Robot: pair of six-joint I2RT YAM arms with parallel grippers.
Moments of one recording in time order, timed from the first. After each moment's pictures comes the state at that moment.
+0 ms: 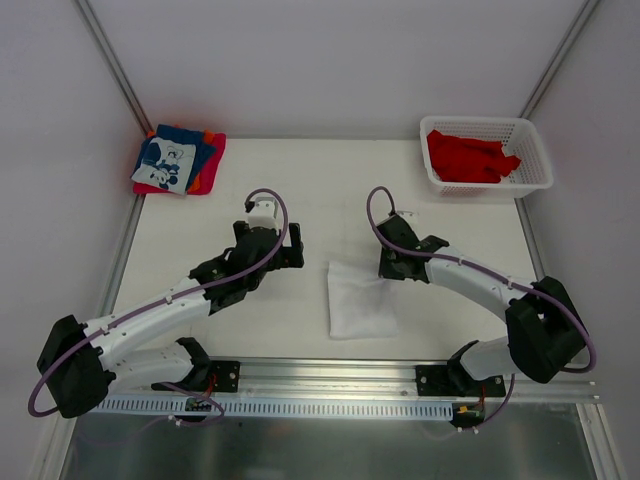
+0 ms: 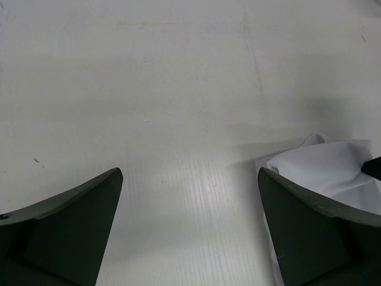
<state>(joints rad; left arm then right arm) -0.83 1.06 0.70 -0.18 -0.50 -0.49 0.66 1.40 0.84 -0.53 0.27 0.67</state>
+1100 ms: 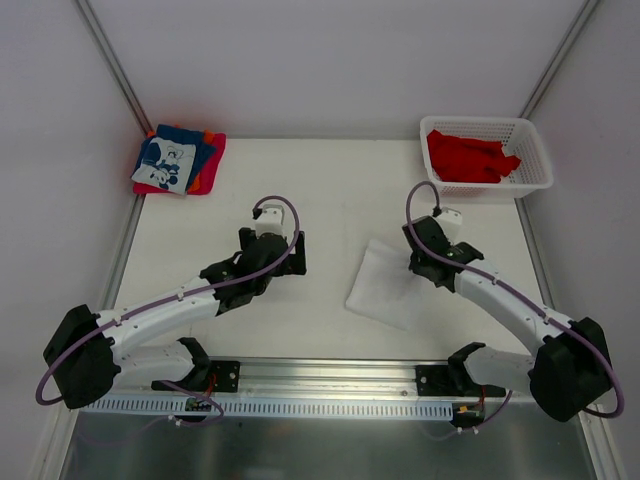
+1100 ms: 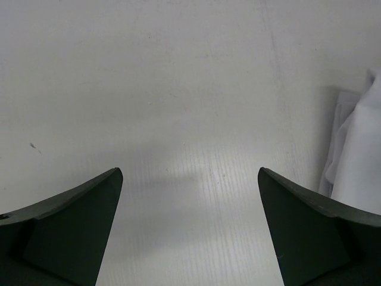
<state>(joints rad) -0.87 1.12 0.68 -0.18 -0.53 -0.51 0.57 1.20 0.81 -0.65 0.50 0.71</state>
